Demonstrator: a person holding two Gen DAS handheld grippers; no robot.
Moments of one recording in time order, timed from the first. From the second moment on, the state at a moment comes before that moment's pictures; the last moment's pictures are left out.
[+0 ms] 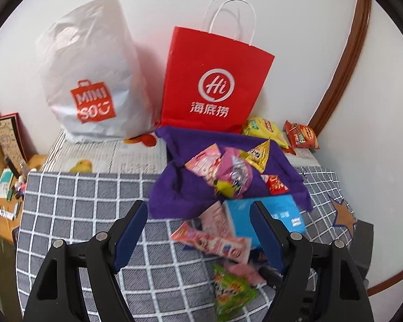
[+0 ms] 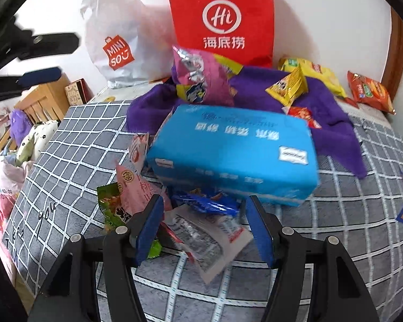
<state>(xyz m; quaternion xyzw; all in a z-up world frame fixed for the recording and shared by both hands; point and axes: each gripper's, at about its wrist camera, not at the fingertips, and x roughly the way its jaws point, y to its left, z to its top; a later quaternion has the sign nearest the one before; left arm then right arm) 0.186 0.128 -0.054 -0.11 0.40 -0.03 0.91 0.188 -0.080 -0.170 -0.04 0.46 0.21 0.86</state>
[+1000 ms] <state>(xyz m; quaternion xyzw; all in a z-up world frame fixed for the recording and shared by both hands) 0.150 0.077 -0.138 -0.12 0.48 -0.09 0.86 0.166 -0.147 -0.149 0.00 0.42 0.17 0.89</state>
